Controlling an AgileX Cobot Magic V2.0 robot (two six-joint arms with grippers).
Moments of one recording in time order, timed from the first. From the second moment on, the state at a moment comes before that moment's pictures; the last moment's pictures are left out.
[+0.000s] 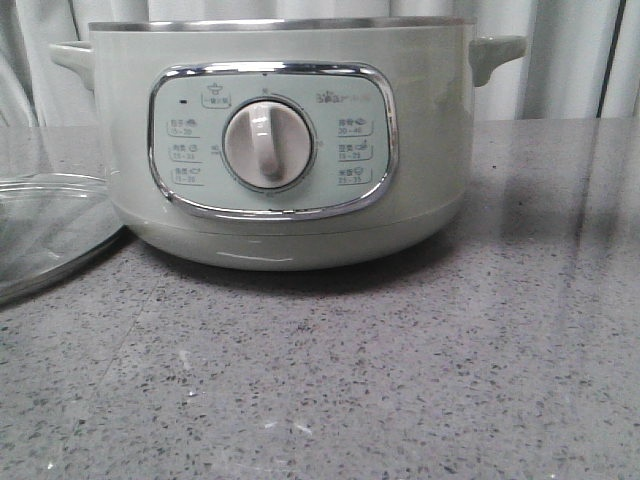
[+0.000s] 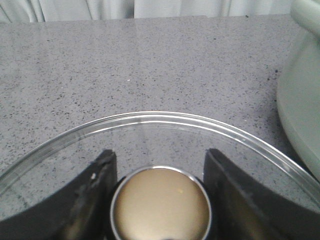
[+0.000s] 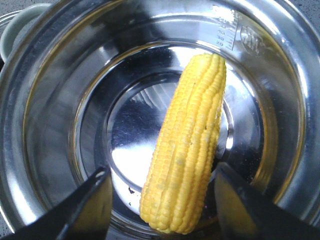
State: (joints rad) left arm -0.31 1.24 -0.36 -0.16 -0.49 0.02; right arm 0.50 1.48 -1.49 0.14 0.89 0.01
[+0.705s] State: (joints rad) left arm -0.32 0.71 -0.35 -0.17 -0.31 0.03; right arm 0.50 1.40 -1.48 0.14 0.95 0.01
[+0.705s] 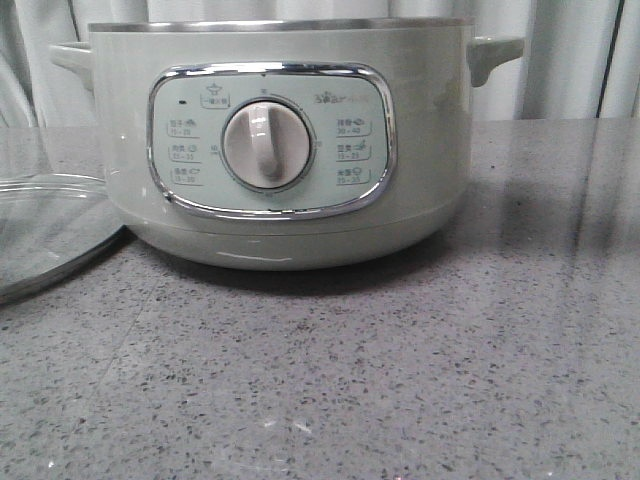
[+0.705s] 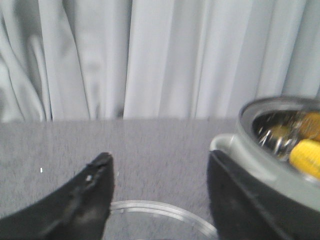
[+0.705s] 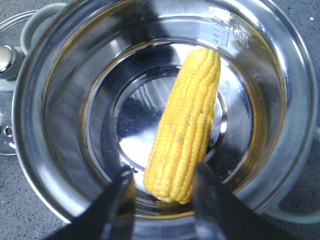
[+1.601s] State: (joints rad) left arm -0.32 0.00 -0.35 -0.17 0.32 0.03; right arm 0.50 0.69 -0.63 0.04 0.41 0.01
